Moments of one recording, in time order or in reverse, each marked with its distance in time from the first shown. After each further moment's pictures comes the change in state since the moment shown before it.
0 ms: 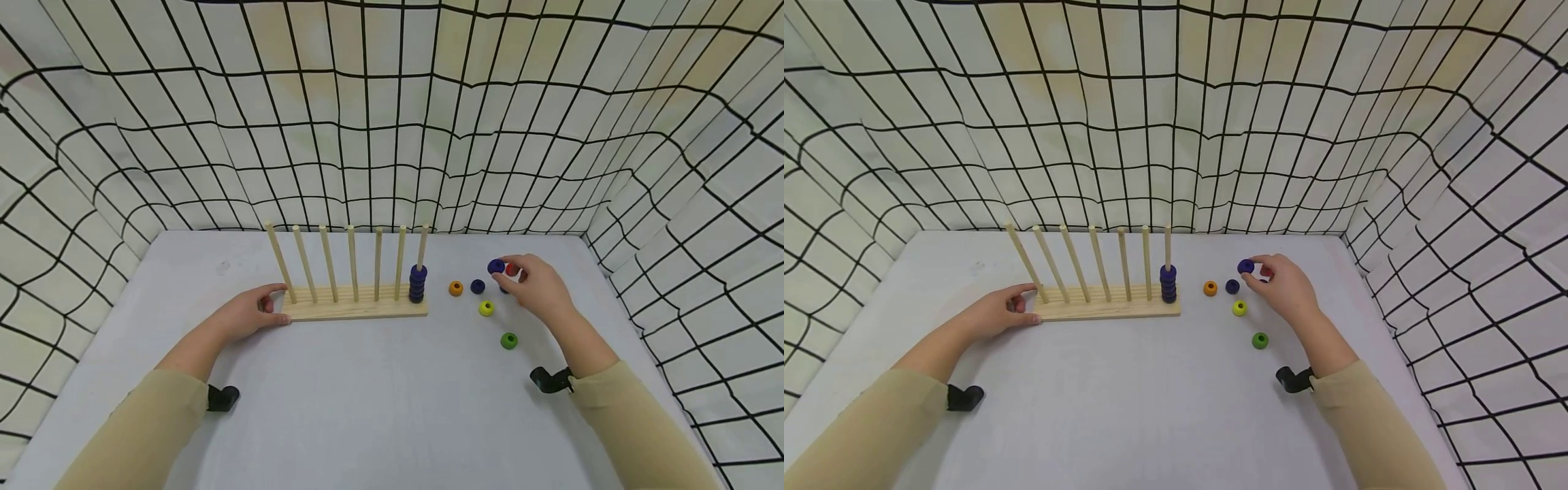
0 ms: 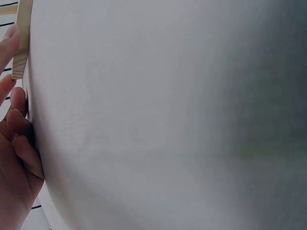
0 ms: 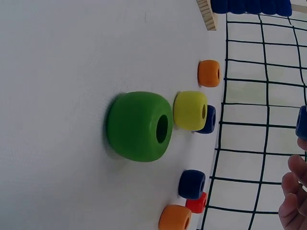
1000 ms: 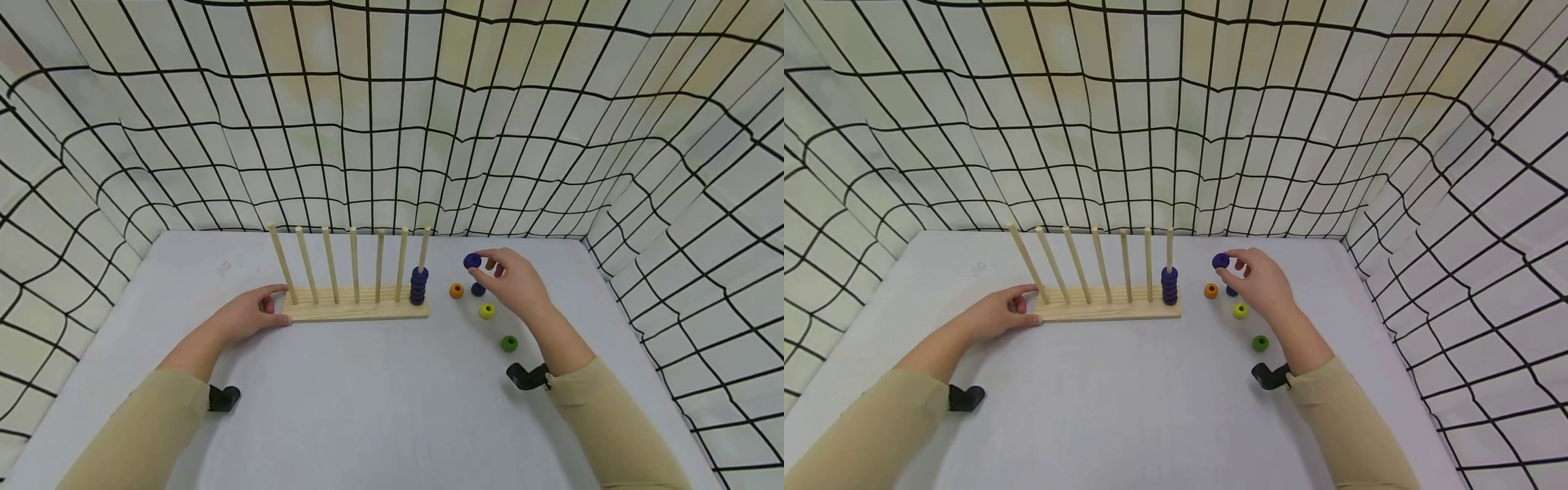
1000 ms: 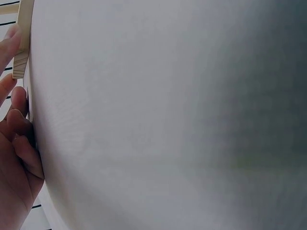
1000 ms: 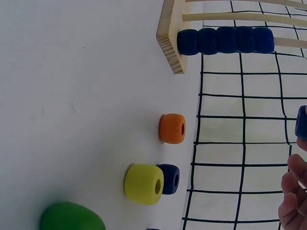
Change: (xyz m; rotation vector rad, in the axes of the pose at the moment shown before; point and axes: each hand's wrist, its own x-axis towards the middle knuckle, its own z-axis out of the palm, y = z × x) left_hand -0.002 0.002 0.000 -0.019 -0.003 0.020; right_hand 0.009 -0.045 0.007 0.059 0.034 -0.062
